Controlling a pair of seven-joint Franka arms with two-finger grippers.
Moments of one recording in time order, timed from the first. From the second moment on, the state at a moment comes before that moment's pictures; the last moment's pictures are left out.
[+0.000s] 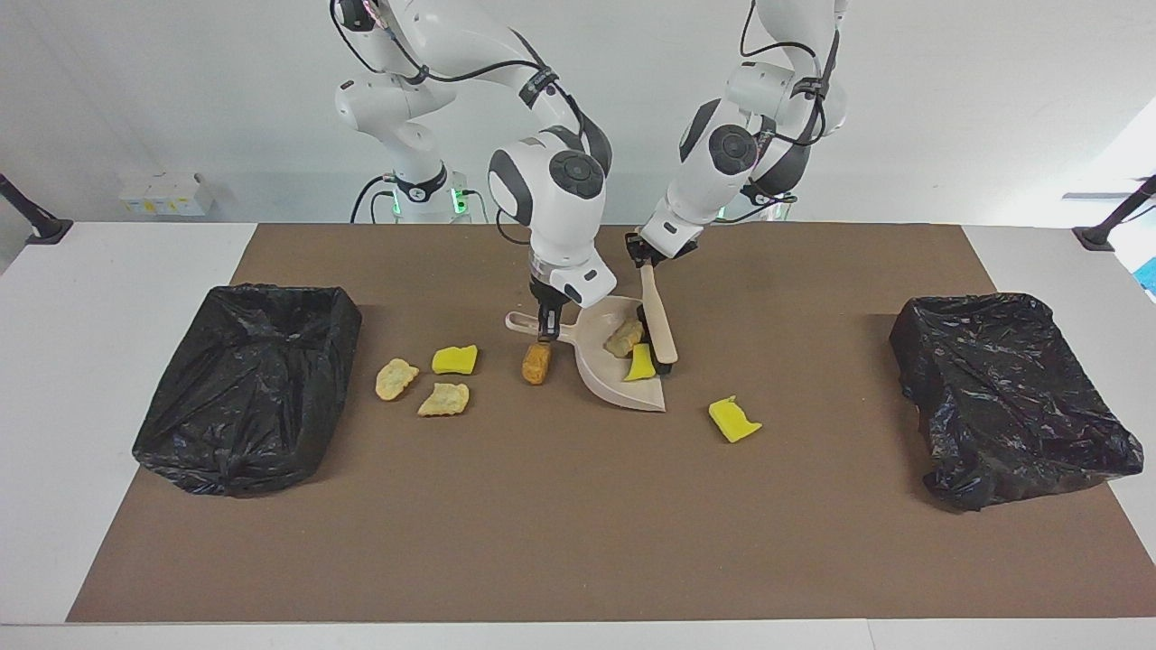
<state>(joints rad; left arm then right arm) -0.61 -0.08 -0.03 -2.27 -0.39 2.07 -0.52 0.54 0.28 0.03 -1.80 -0.14 1.98 -0.93</state>
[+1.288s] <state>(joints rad) -0.31 0.08 0.01 -2.03 -0.07 2.00 -0.25 0.54 0.28 0.03 -1.80 -0.14 1.98 -0.93</state>
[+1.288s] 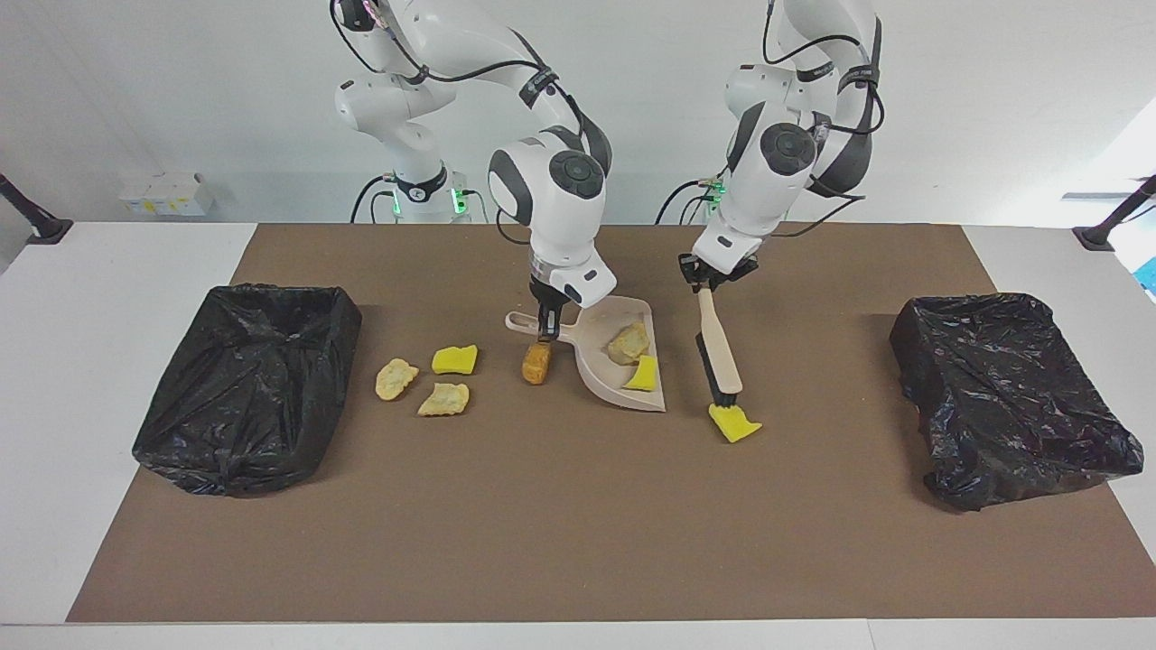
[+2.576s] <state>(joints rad) -0.23 0.15 -0.03 -2.04 -0.07 1.96 0.04 0.54 0.28 0.03 -1.80 -0.14 1.98 -0.93</state>
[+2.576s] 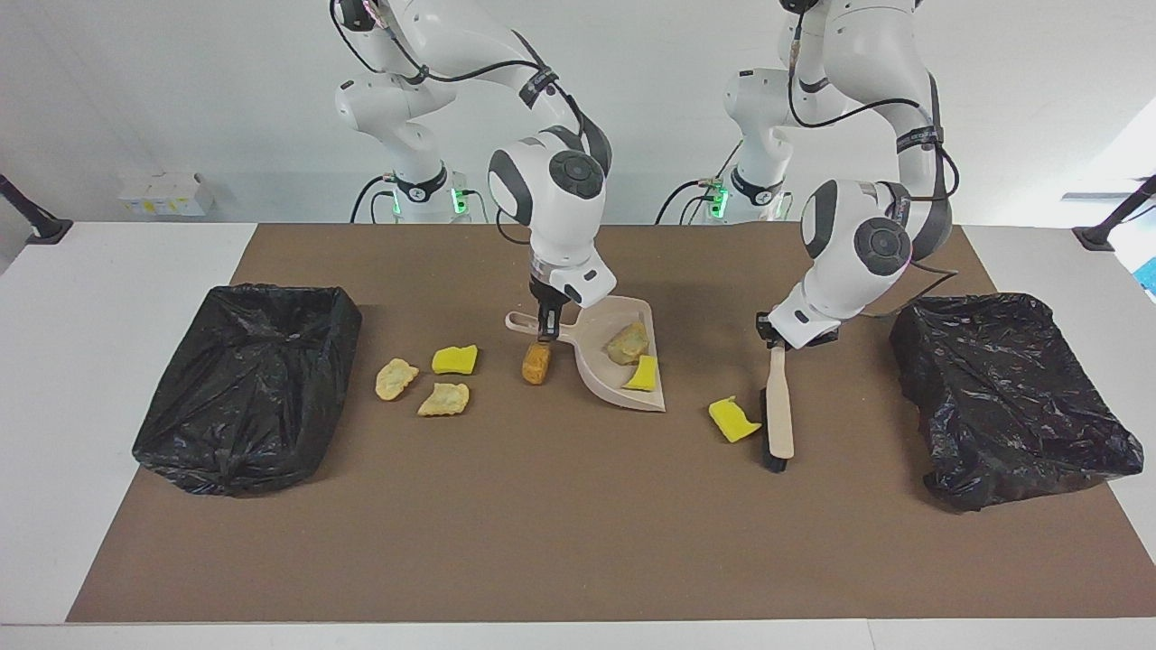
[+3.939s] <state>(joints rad) -0.58 0.01 -0.03 -2.20 -0.22 1.95 -0.20 0.54 0.28 0.03 -1.80 -0.14 1.98 -0.93</state>
